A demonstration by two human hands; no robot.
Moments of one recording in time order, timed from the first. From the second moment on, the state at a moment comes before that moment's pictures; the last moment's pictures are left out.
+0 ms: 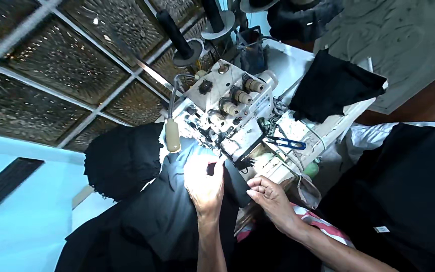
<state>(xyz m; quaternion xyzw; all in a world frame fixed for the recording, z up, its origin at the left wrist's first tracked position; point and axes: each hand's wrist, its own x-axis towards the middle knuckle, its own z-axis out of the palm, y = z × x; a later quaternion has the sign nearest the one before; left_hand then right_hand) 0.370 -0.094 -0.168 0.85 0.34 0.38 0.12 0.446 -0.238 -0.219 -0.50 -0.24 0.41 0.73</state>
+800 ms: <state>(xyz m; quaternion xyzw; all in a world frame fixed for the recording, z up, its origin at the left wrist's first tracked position) 0.348 -0.121 -0.178 0.91 0.30 0.29 -0.08 0.466 -0.181 -0.208 -0.68 -0.55 -0.03 0.49</state>
